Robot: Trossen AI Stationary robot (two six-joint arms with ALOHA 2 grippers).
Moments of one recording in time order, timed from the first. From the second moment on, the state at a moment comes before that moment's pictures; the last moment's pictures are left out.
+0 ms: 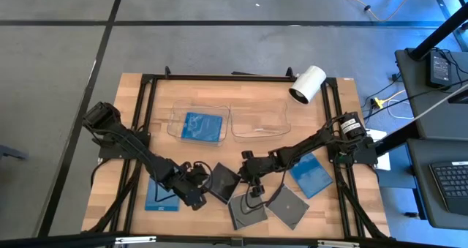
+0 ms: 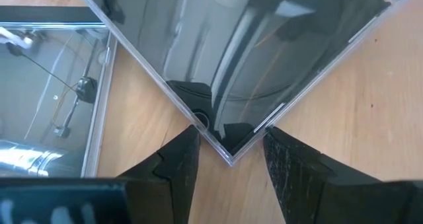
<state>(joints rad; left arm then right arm) -0.59 1.61 0.99 -0.45 -0.32 -1.13 0.31 1.98 0.94 0.27 0.00 -0.01</state>
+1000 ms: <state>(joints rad) -0.51 1.48 0.99 -0.41 -0.57 -1.02 0.31 1.99 0.94 0.31 -0.03 -0.05</state>
